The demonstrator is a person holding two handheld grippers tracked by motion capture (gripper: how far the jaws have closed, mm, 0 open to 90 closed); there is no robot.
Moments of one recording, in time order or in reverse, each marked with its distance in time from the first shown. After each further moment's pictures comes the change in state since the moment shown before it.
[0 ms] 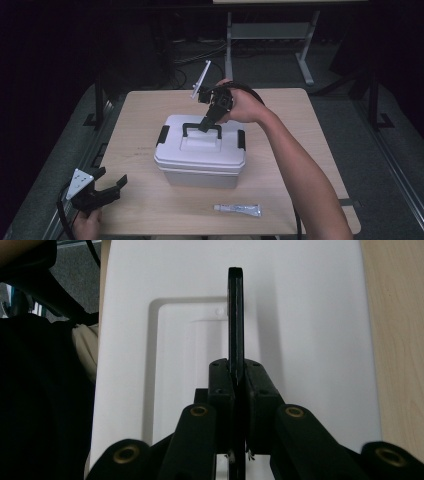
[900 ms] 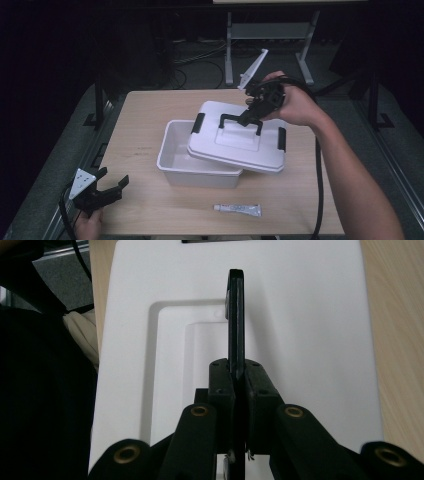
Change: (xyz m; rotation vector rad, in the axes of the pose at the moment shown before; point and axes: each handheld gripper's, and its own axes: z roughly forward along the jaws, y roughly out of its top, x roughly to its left) left arm -0.004 0.000 0.002 0.015 -0.001 0.016; right arm 0.033 -0.085 -0.085 -0.065 -0.142 0.092
